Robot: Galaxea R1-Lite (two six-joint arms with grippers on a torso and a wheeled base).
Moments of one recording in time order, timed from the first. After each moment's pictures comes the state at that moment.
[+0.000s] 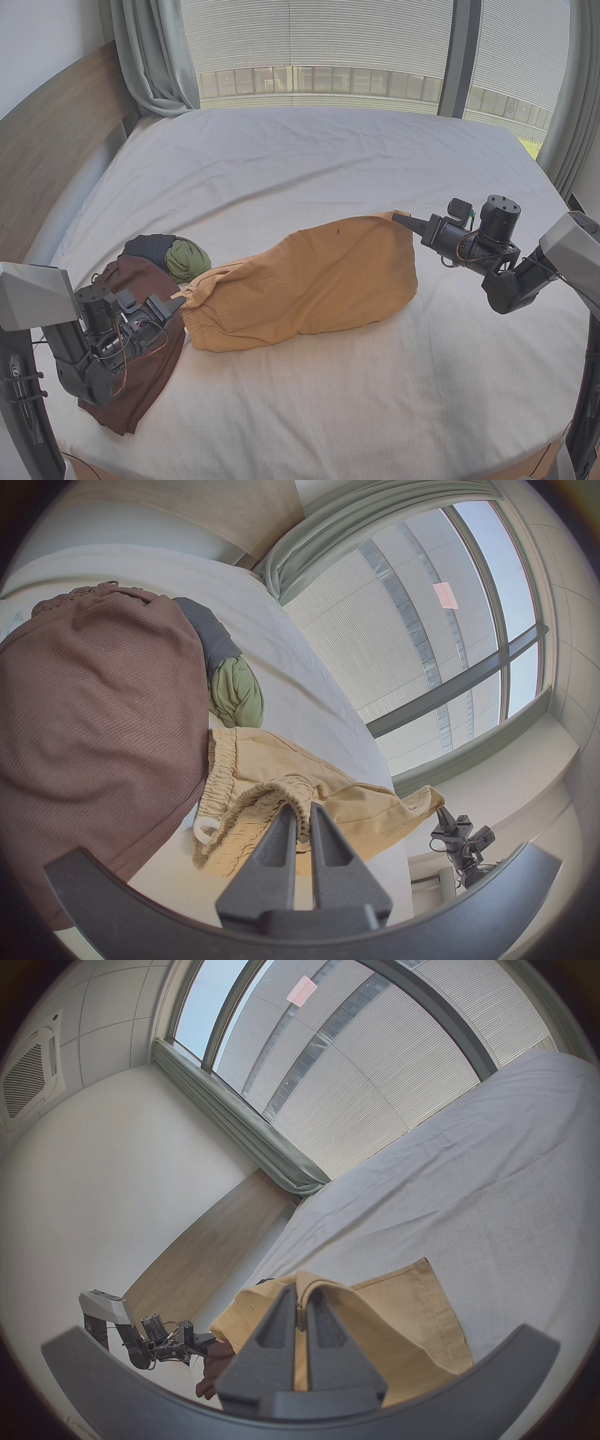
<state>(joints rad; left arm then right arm) -0.06 2.24 -0.47 -1.55 -0.33 -0.84 0.19 2.25 -1.16 -1.12 0.62 0.58</state>
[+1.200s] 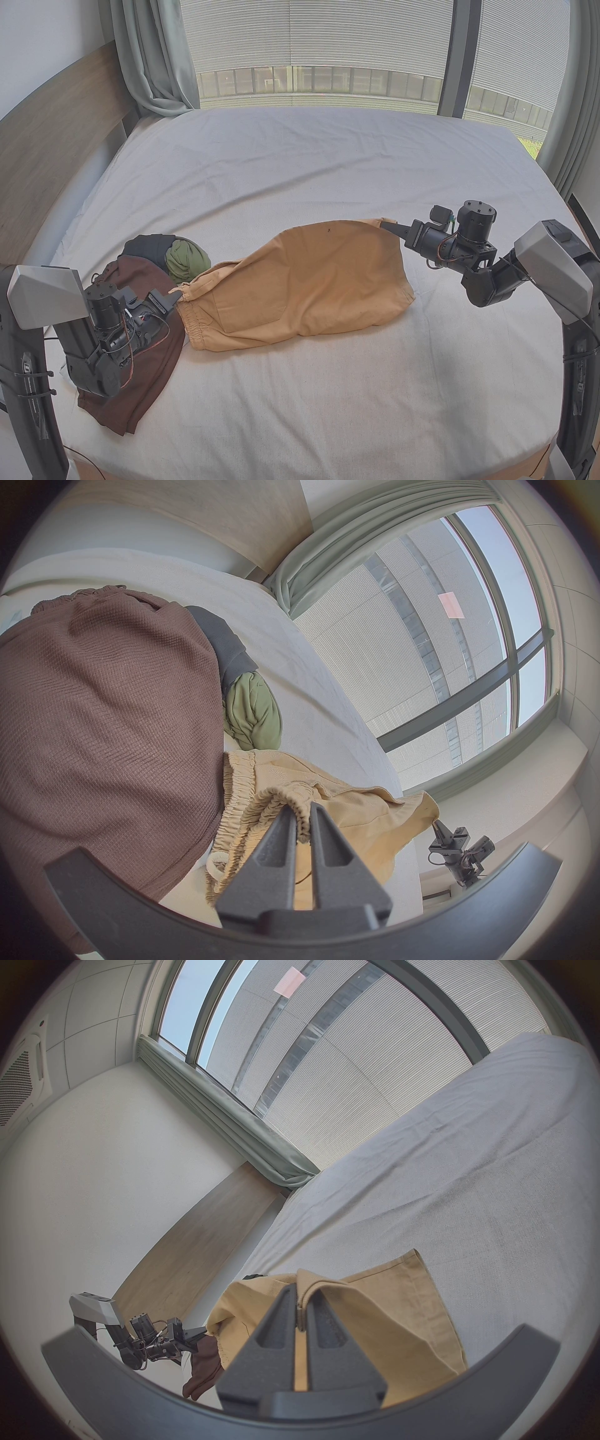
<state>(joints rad) -0.03 2.32 -0.57 -1.55 -0.28 -0.85 0.18 2.42 -1.40 -1.01 0.62 0.58</state>
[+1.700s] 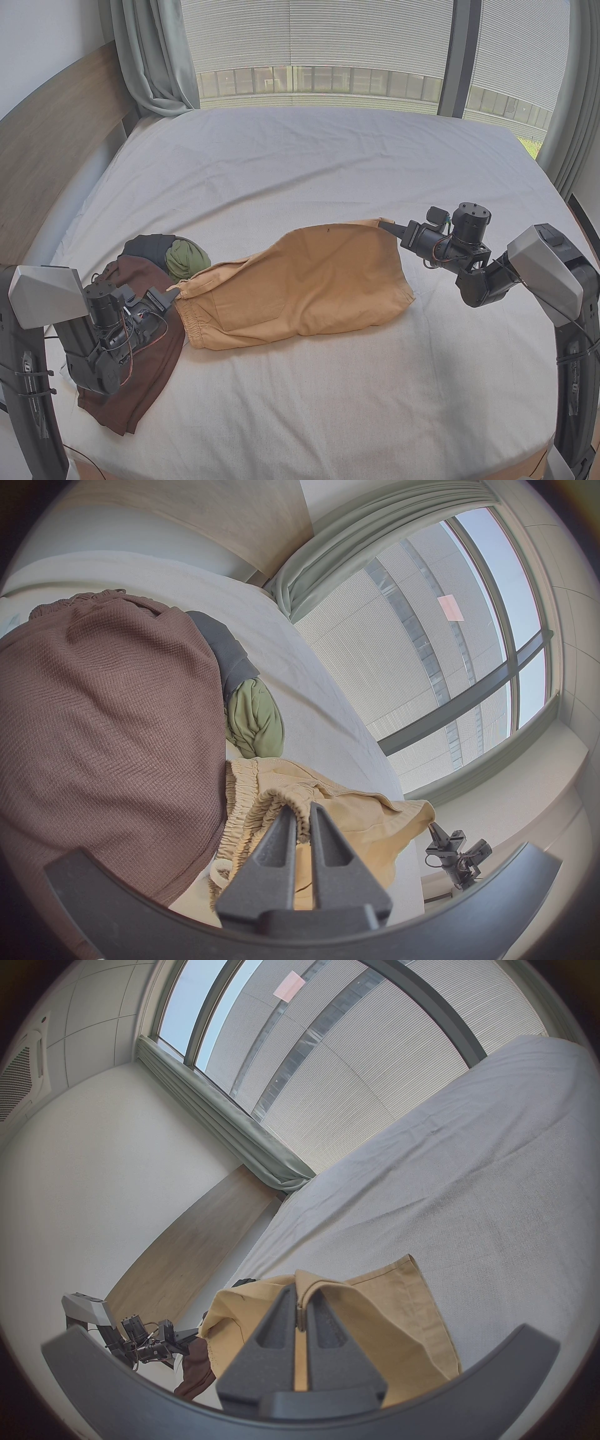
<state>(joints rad) -0.02 2.33 -0.59 -1.55 -0.28 -0.86 0.19 2.47 -1.46 -1.01 0.59 0.58</state>
